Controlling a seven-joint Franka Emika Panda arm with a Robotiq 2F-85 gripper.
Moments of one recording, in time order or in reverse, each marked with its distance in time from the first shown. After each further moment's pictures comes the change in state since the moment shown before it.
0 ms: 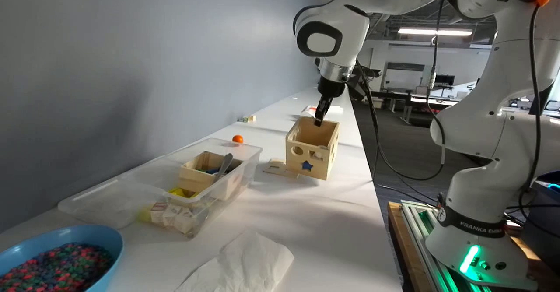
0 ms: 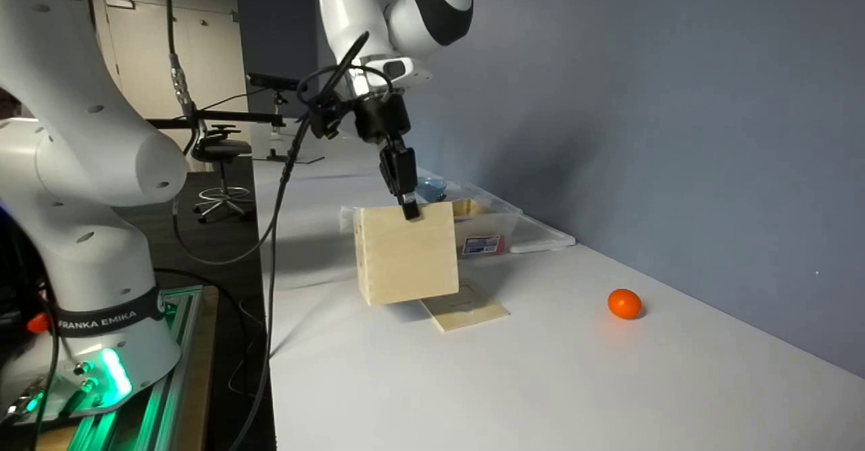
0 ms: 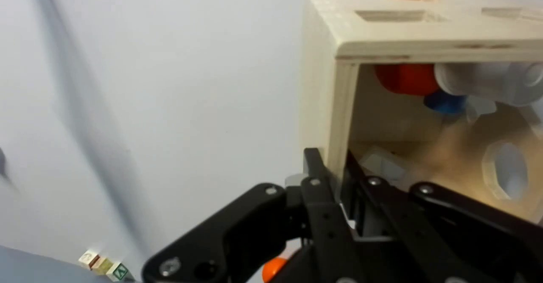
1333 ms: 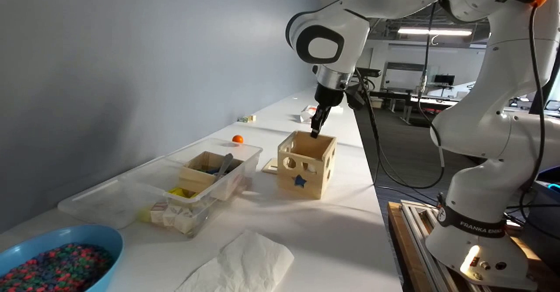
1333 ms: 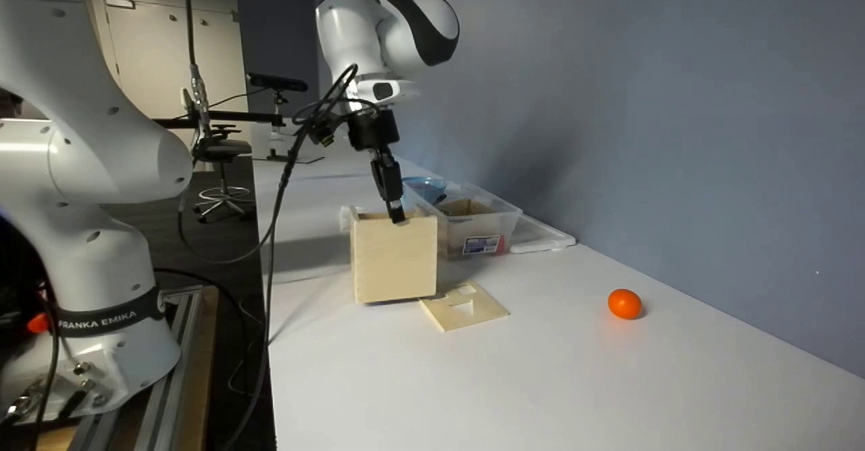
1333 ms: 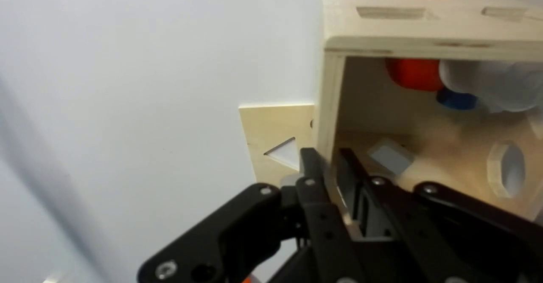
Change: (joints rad) arm 0.229 0.051 -0.104 -0.049 0.000 -0.017 0.184
